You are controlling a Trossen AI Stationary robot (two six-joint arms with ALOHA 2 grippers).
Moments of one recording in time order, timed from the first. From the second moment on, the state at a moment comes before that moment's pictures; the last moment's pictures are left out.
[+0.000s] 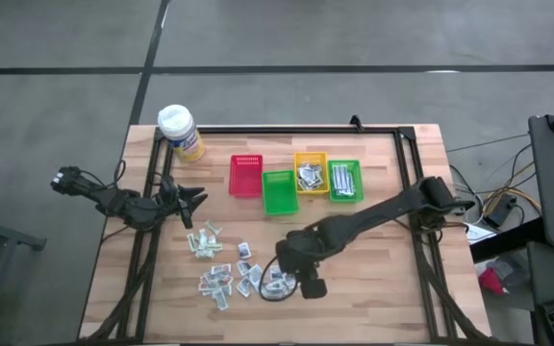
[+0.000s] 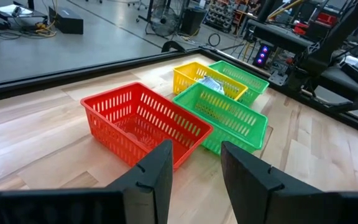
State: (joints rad) left arm -0.41 0.16 0.11 -0.34 -0.88 -0.58; right arm 0.33 1.97 1.60 -0.79 -0.21 0.21
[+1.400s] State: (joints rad) left arm -0.41 0.17 0.11 -0.34 -0.88 -0.58; right arm 0.29 2.19 1.69 -0.81 -0.16 0.09
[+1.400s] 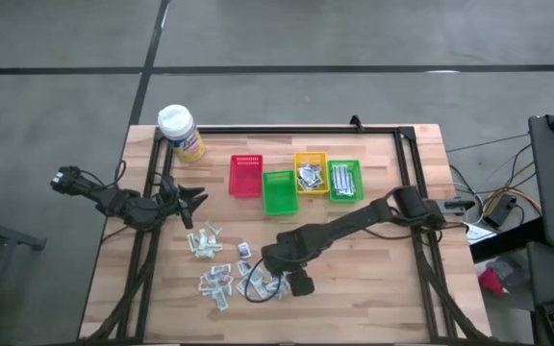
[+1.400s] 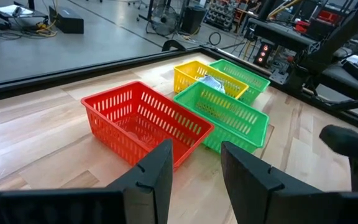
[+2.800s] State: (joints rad) left arm -0.41 0.17 0.11 -0.34 -0.88 -0.58; right arm 0.30 2.20 1.63 -0.93 -0.07 0.18
